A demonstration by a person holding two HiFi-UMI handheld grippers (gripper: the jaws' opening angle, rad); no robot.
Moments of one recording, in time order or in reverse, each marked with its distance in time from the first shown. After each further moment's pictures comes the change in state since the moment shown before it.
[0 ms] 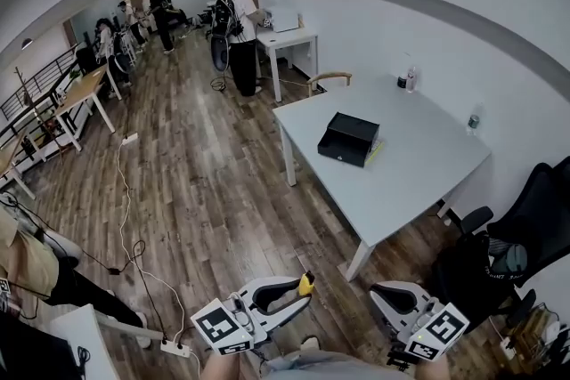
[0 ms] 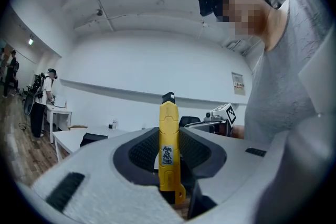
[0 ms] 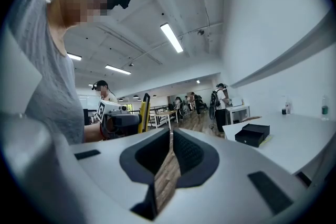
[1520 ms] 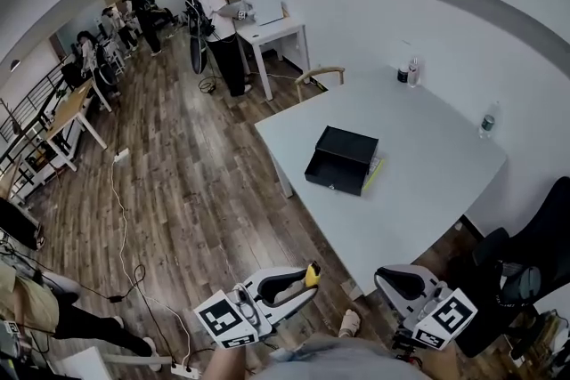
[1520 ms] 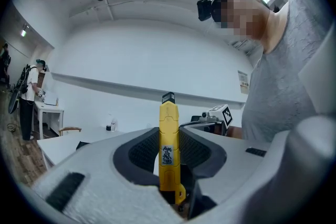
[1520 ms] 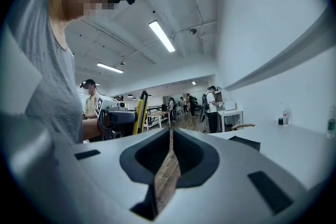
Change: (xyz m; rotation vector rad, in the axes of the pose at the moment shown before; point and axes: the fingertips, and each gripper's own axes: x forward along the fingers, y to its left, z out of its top) left arm 0.166 0.183 0.014 -0.021 0.040 -0.062; right arm 0.100 -0.228 0.036 -0.032 -0.004 -0.038
